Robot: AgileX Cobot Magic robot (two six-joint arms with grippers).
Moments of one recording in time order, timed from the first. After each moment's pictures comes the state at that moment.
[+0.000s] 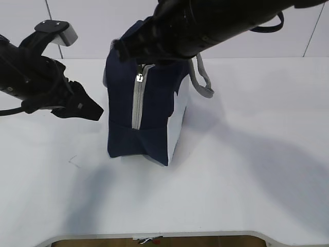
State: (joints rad) left arm -0.31 1.58 -1.06 -0.74 0.68 0.85; right arm 0.70 1.57 -1.36 0.03 0.53 0.03
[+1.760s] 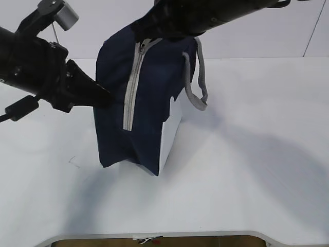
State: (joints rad) left arm -0.32 1.52 -1.06 -0.96 0.77 1.26; right arm 0.64 1.59 -1.40 -0.12 0.45 0.03
